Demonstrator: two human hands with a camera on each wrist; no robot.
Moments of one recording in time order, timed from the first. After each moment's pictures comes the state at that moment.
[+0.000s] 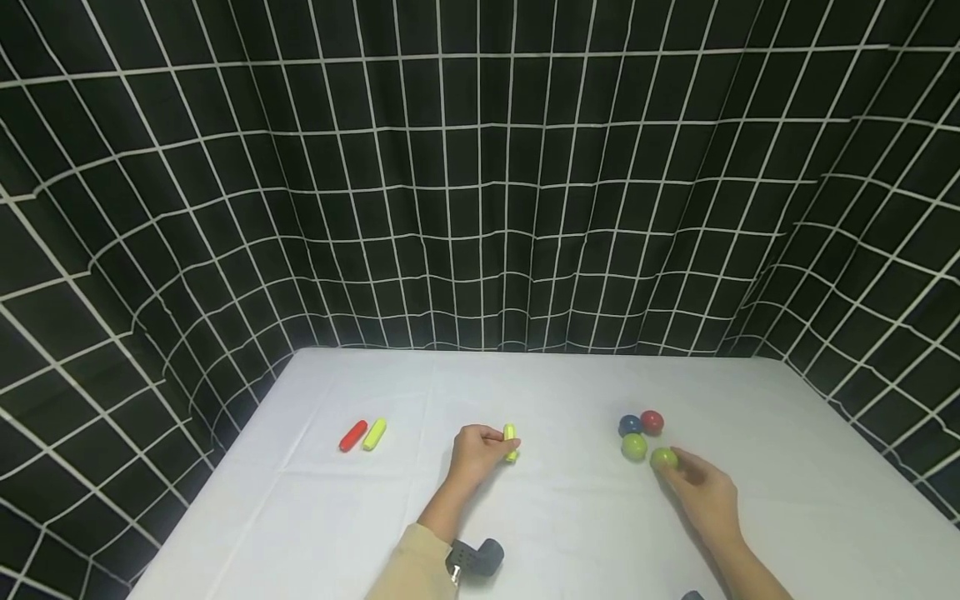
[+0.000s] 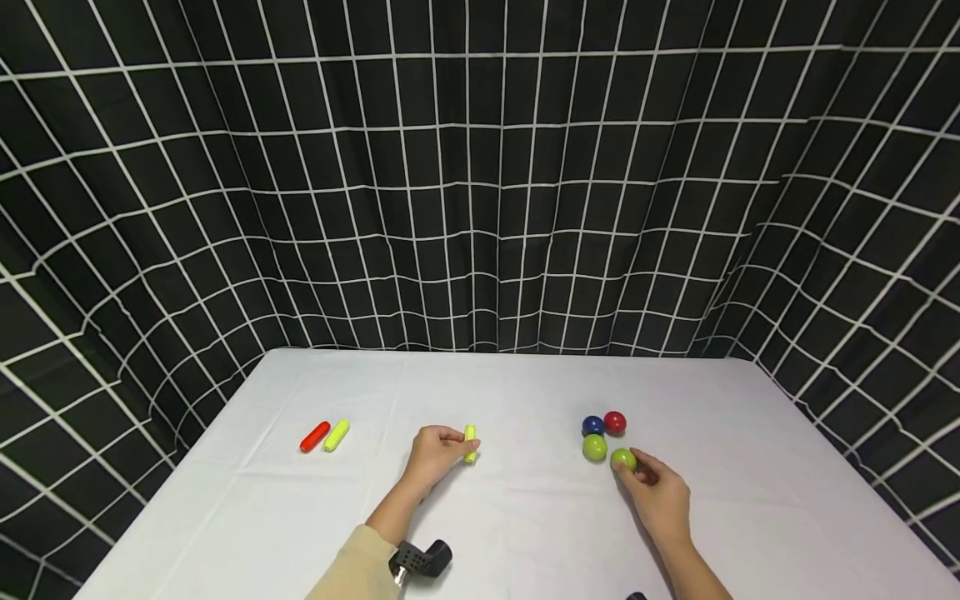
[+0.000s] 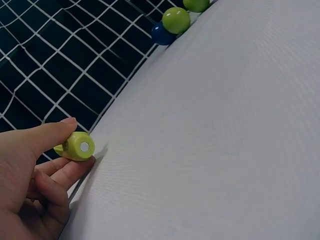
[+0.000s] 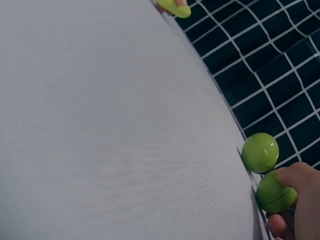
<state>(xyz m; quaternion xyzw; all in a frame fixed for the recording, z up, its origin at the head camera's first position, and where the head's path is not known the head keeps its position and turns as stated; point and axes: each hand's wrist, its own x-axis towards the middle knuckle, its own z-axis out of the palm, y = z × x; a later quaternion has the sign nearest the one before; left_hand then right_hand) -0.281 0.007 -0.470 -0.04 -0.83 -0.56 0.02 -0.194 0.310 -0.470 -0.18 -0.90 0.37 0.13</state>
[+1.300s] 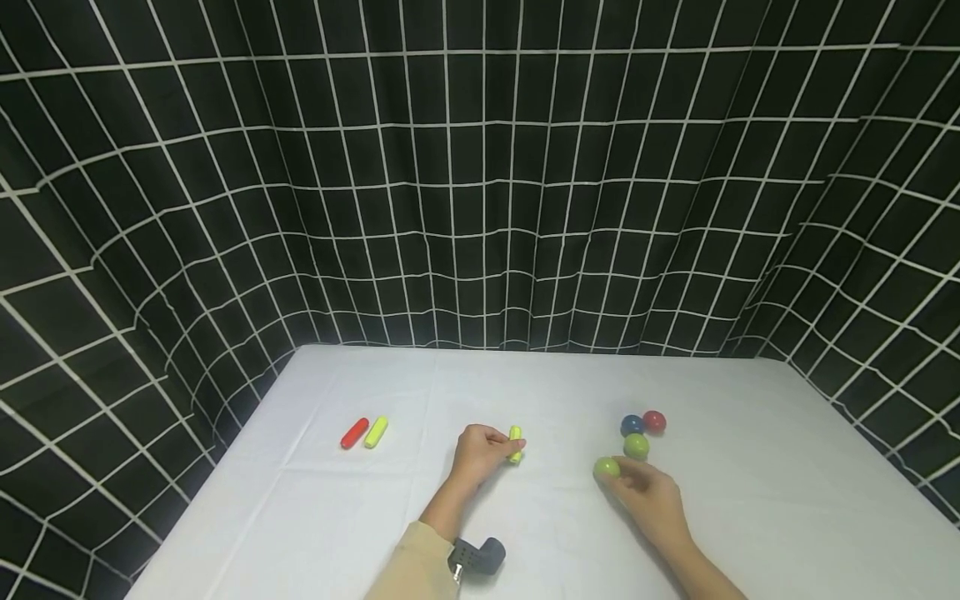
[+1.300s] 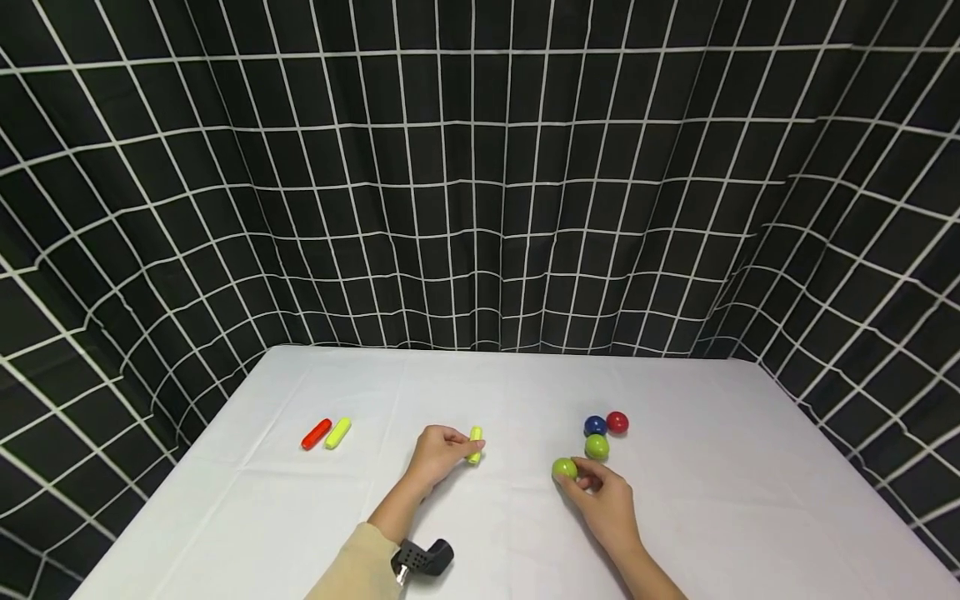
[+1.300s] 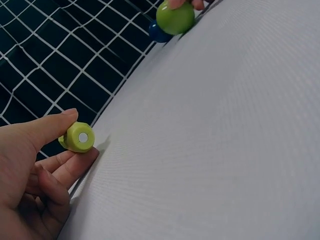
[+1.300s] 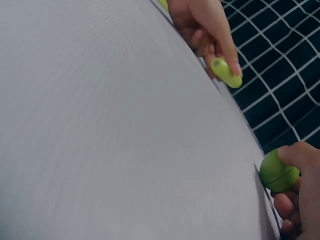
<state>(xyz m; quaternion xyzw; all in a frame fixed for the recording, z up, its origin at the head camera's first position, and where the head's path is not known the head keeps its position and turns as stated) -0.282 0.009 -0.471 -0.05 -0.84 -0.54 -0.01 -0.191 0.244 -0.461 -0.10 -0.90 0.41 0.11</state>
